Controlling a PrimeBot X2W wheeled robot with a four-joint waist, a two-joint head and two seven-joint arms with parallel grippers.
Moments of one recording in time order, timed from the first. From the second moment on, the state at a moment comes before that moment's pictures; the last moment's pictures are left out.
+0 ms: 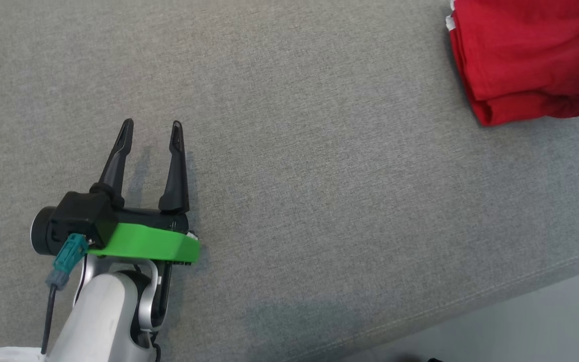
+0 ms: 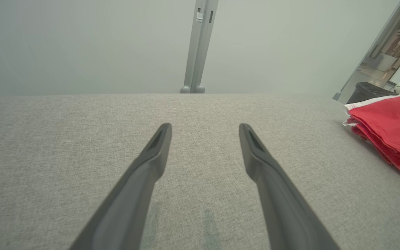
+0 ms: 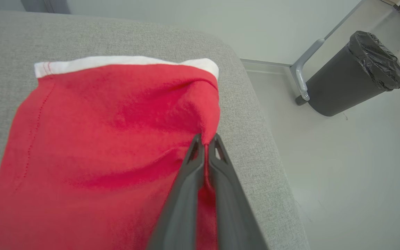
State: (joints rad) left arm -0.30 0.19 -0.31 0.00 -0.38 0.11 -0.16; right arm -1.13 -0.57 0.64 1.05 0.66 0.13 -0.01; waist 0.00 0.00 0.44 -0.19
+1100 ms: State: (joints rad) left arm -0.32 0.23 -0.33 -0.09 -0.35 0.14 -0.12; right arm -1.24 -0.56 0.48 1.29 0.40 0.13 -0.25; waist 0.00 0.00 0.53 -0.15
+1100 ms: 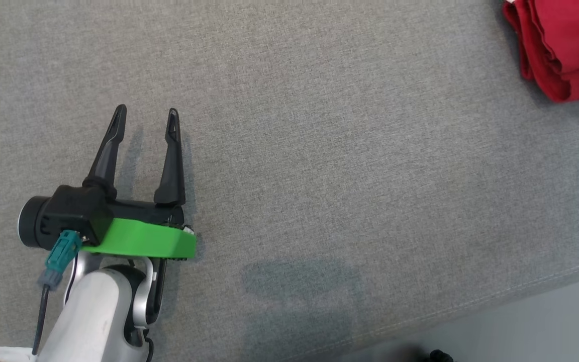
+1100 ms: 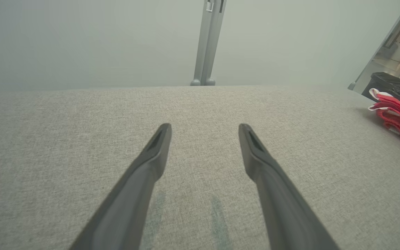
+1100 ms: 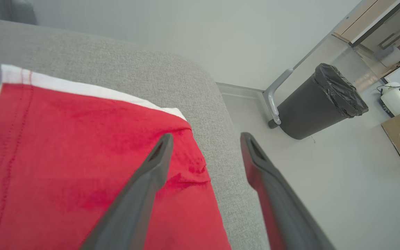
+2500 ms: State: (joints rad) left arm 0.00 0.17 -0.14 0.17 -0.46 0.13 -0.26; right arm -0.37 -0.12 0.07 0.41 0.17 0.13 -0.26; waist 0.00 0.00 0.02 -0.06
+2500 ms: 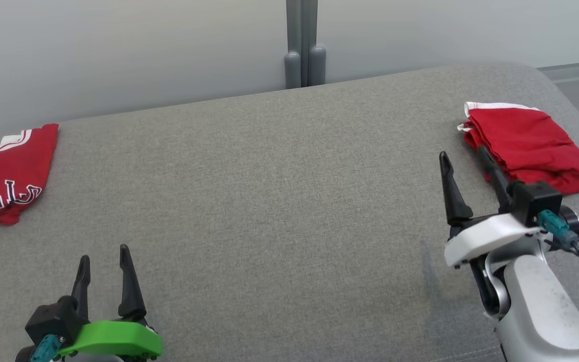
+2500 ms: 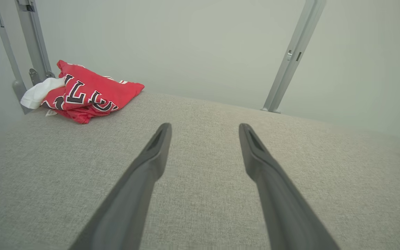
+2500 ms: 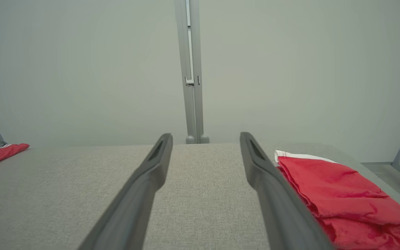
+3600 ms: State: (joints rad) left arm 0.01 0.08 -0.10 0.20 -0.35 0.04 -0.26; right arm -0.08 -0.05 0.06 0.17 0.18 0.13 -0.22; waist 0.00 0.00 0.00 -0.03
